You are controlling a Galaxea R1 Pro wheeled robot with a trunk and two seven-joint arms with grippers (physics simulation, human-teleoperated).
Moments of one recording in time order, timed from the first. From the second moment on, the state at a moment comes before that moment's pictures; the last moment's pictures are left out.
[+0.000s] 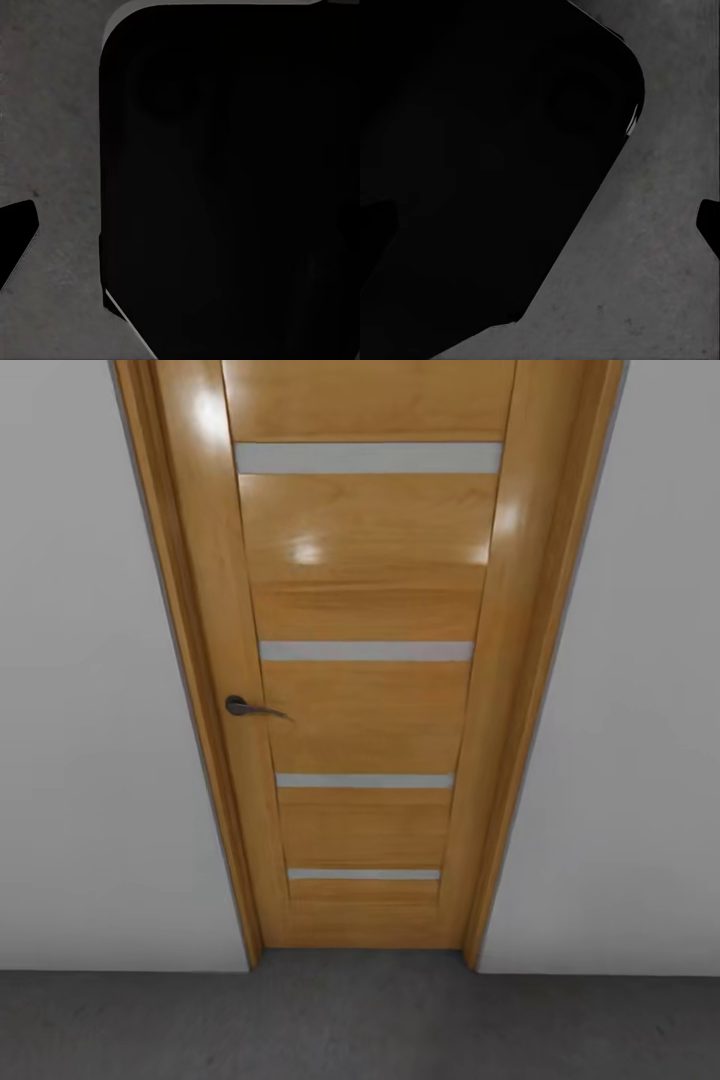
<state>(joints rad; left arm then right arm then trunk) 0.00 0.00 0.01 -0.03 0.06 -0.01 0.00 0.00 -0.01 0.52 0.00 -0.04 -0.06 0.00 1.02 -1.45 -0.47</state>
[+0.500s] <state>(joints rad) 0.00 0.00 0.01 -0.03 0.06 -0.01 0.00 0.00 0.00 0.52 0.00 -0.04 -0.06 0.00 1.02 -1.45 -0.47</state>
